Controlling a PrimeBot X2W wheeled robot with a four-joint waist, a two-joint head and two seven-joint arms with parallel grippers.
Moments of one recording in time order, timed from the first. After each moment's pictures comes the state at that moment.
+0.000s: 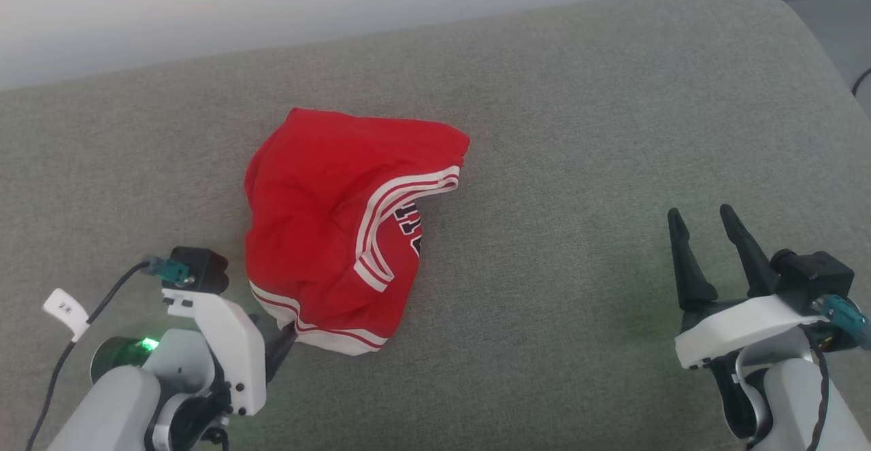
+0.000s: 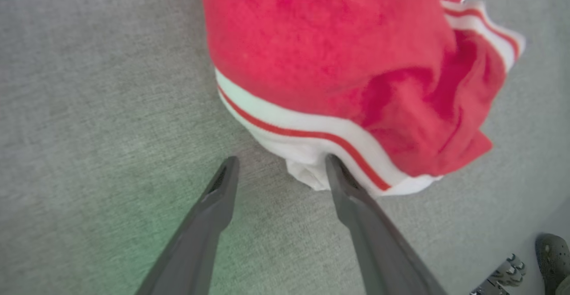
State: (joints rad) left arm -0.25 0.48 -0.33 0.16 -0.73 0.02 0.58; right arm -0.23 -0.16 0.03 0.32 0.32 0.13 -0.25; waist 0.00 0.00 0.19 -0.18
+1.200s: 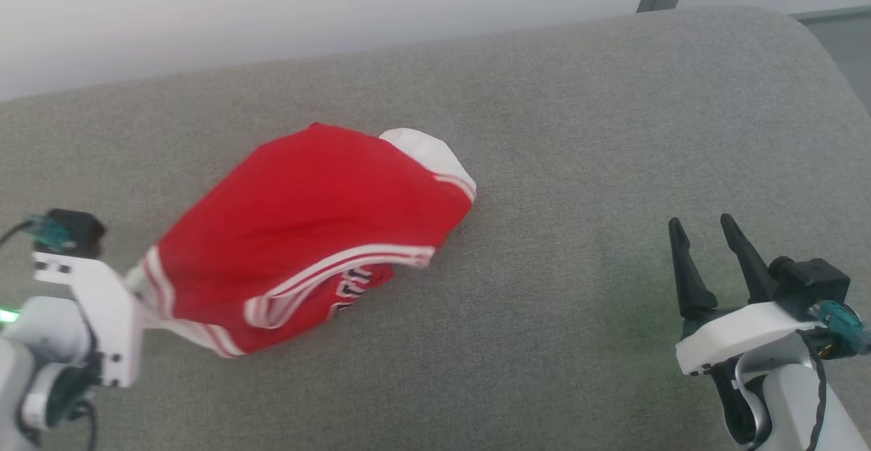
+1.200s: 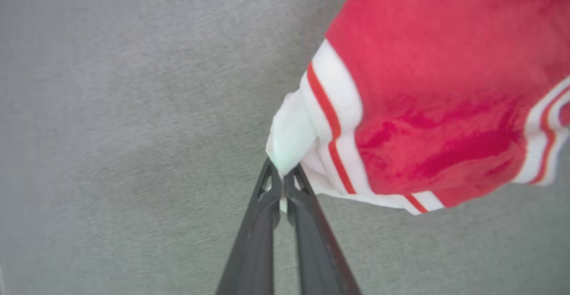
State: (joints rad) left arm -0.30 0.72 -0.28 0.15 -0.67 0.08 0.69; right arm -0.23 -0.16 0.03 0.36 0.30 0.13 -0.26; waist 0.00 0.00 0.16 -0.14
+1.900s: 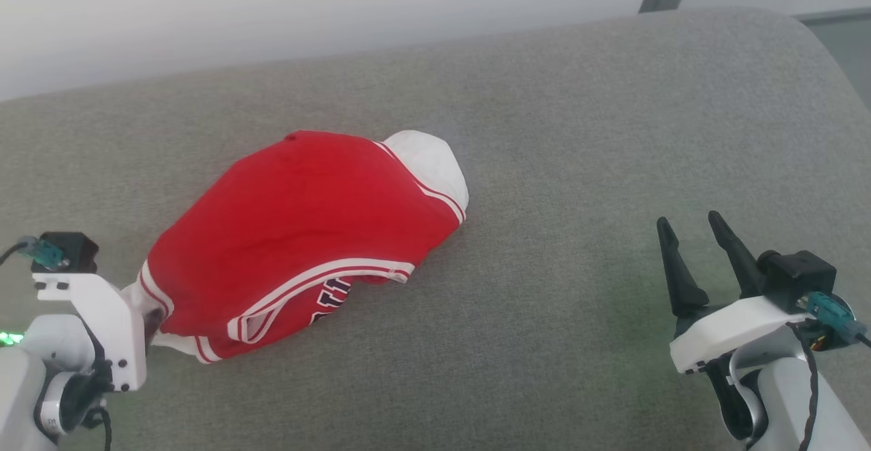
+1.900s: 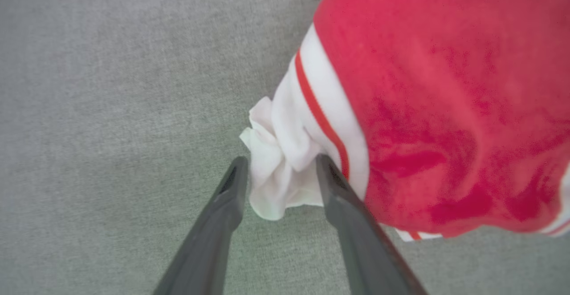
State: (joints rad) left arm -0.32 0.65 -0.27 0.35 -0.69 0.06 0.59; right arm -0.25 -0.18 0.08 0.38 0.32 0.13 -0.25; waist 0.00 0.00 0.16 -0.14
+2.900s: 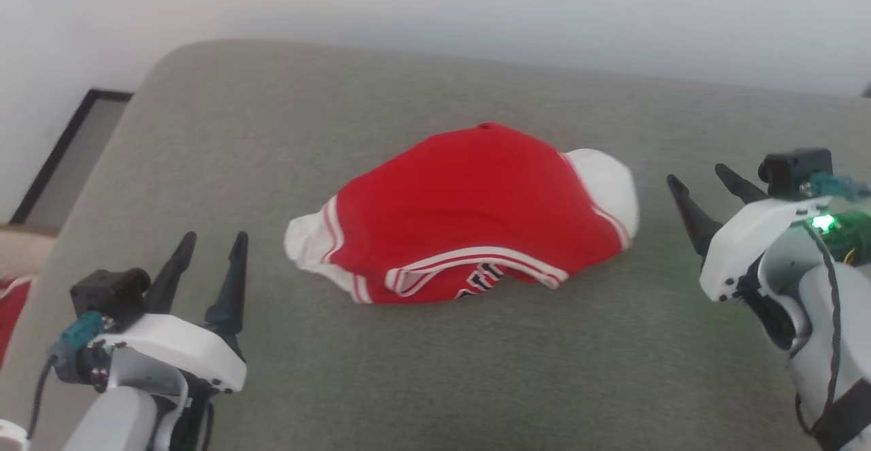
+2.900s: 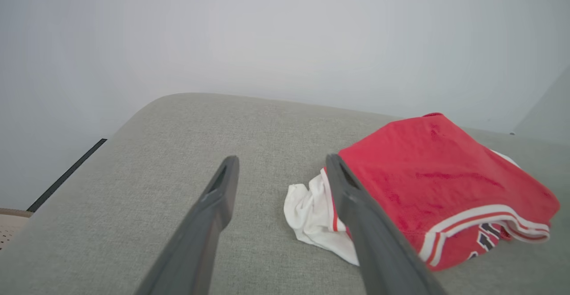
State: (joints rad) left arm -0.20 0.43 -0.23 0.19 -0.63 0.04 -0.13; right arm -0.50 -0.35 0.24 0.50 0.47 0.13 0.07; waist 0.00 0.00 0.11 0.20
